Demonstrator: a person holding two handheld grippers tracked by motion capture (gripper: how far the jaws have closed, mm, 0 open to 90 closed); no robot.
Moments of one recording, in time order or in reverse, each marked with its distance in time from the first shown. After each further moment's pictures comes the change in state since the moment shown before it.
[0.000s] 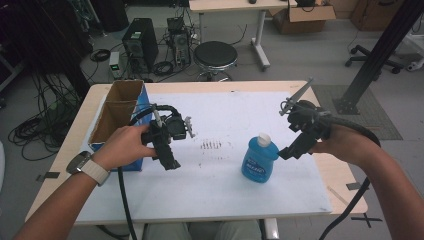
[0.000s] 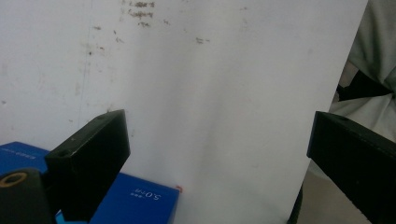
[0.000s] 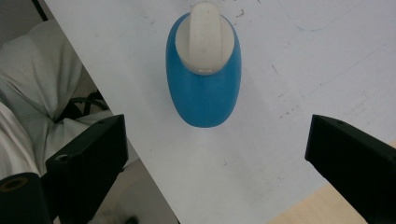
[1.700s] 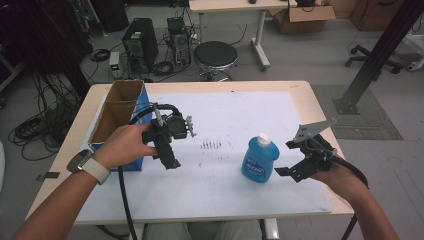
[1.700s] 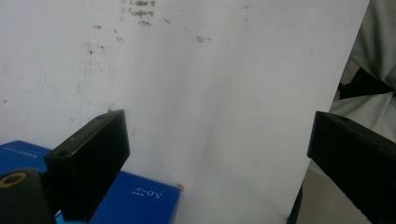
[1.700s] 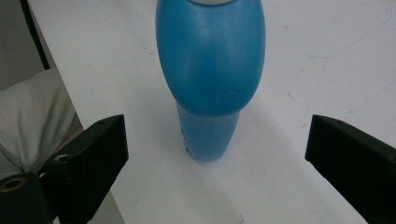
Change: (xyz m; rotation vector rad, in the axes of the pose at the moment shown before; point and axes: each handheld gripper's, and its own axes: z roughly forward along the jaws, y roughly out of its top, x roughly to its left) left arm 0.000 0.004 0.000 0.014 0.001 0.001; right arm 0.001 -0.073 0.065 -0.352 0.011 0.015
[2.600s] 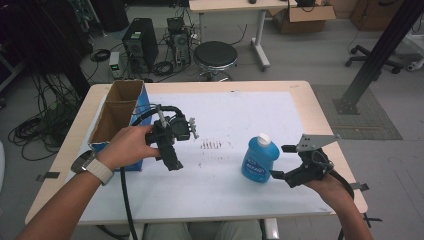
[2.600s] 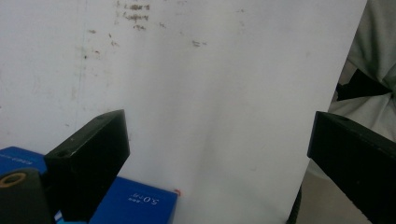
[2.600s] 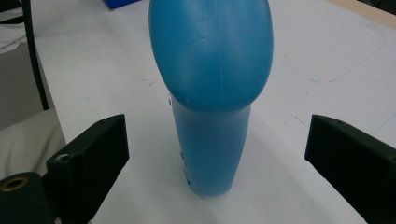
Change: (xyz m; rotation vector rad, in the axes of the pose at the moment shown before) left arm -0.002 0.004 0.004 0.000 -0.007 0.004; right arm 0.001 -0.033 0.024 -0.227 0.001 0.033
